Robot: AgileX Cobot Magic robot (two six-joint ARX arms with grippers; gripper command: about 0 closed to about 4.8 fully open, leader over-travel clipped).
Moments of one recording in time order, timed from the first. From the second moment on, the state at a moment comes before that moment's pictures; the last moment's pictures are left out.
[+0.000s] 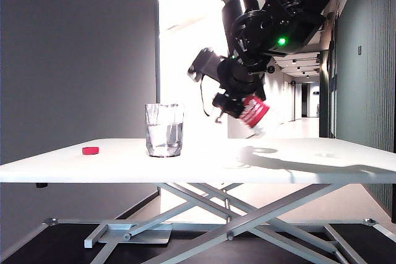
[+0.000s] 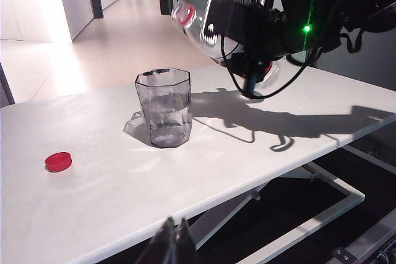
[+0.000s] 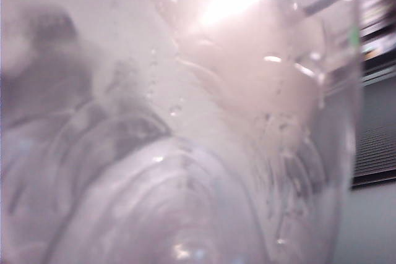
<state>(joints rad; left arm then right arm) -0.13 0.00 0.01 0.01 0.43 0.07 0.49 2.10 1.44 0.34 0.45 -0.81</state>
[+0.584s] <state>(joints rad) -0.13 0.00 0.01 0.00 0.43 0.07 0.44 2.10 1.44 0.35 0.17 -0.27</state>
